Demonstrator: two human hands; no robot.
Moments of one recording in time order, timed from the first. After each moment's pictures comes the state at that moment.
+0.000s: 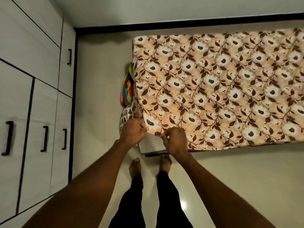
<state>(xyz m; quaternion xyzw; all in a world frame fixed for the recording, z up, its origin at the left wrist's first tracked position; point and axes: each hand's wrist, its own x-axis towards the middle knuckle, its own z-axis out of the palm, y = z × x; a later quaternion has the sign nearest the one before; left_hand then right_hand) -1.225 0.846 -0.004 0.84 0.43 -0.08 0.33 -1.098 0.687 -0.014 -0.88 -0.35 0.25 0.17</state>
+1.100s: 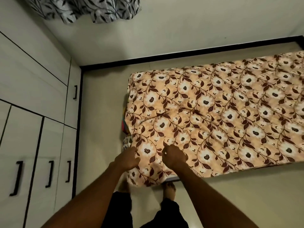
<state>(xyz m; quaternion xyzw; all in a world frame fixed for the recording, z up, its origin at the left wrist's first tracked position) -1.217 0.905 -0.003 0.78 0.42 -0.30 0.36 -1.034 0.738 0.003 -0.87 -0.36 0.33 0.03</state>
